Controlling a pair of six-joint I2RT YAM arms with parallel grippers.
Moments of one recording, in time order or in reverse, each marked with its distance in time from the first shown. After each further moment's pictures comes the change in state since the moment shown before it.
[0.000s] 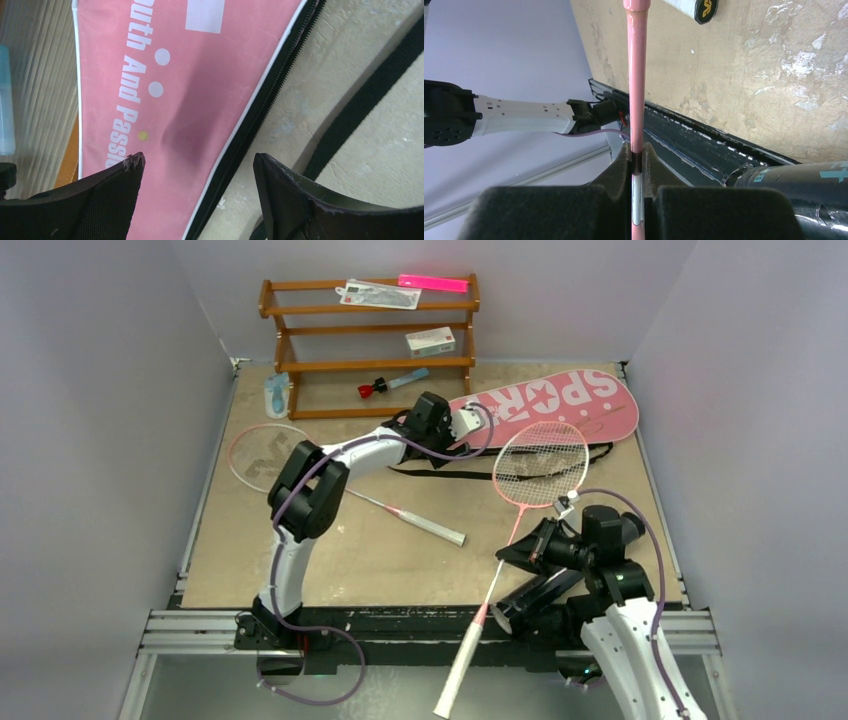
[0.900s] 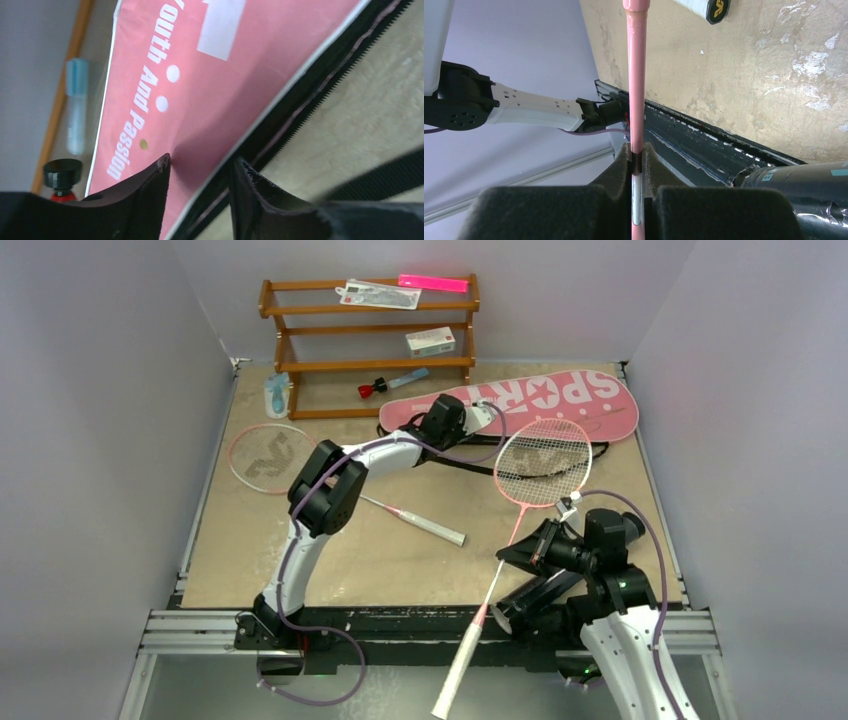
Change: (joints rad) left arm -0.042 0.142 0.126 0.108 -0.264 0.071; right arm 0.000 -0.062 0.000 -0.007 -0.001 0.031
